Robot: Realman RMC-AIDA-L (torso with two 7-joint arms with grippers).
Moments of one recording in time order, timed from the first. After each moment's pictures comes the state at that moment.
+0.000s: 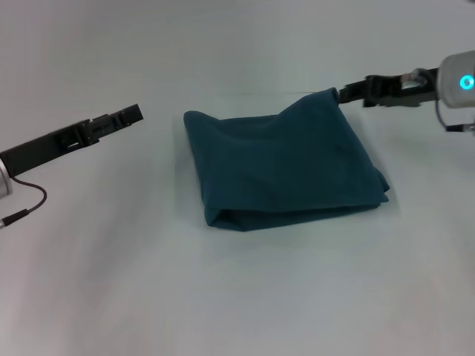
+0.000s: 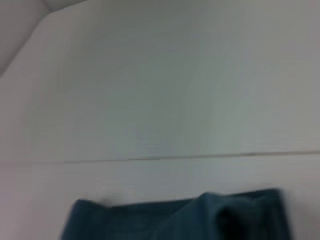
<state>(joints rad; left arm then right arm) -0.49 -2.15 0.53 0.83 1.89 1.33 -1.94 0.87 1.98 -0.96 -0.65 -2.31 -0.93 2.61</state>
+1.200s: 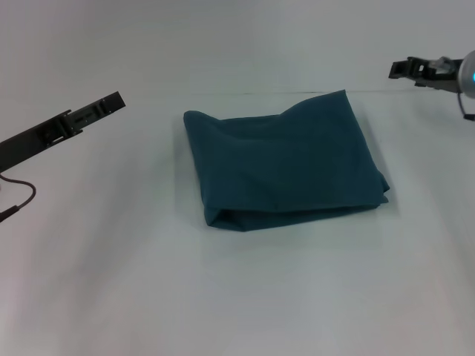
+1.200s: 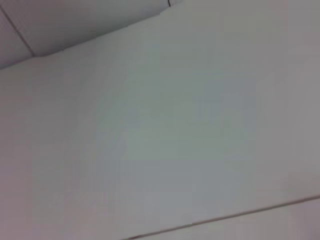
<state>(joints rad) -0.47 -2.16 0.49 0.83 1.85 1.32 -1.95 0.90 1.96 -0.95 -0.48 -2.43 -0.52 2.76</state>
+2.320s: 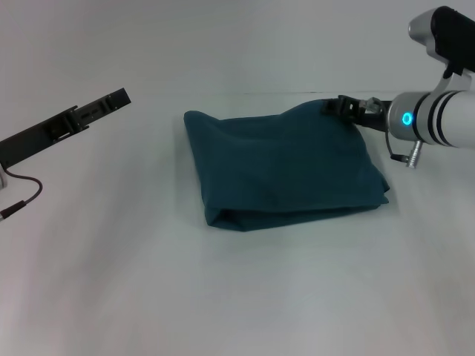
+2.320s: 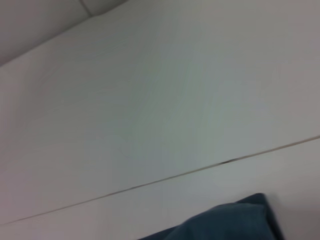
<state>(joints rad) -0.49 -2.16 0.49 0.81 1.85 1.30 -1.95 0.96 2.07 -0.94 -0.32 -2.16 -0.43 2.52</state>
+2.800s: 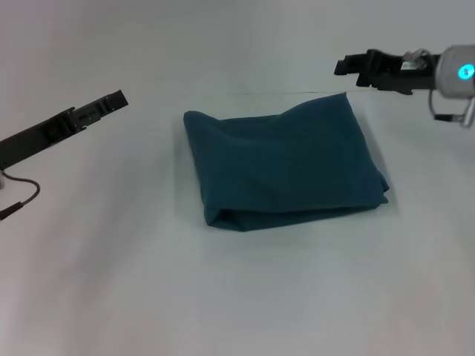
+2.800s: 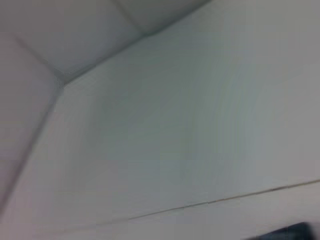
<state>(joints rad) -0.49 -2.15 0.50 0.80 1.86 1.29 -1.99 0.84 2.00 -0.88 -0.64 -2.16 -0.87 2.60</state>
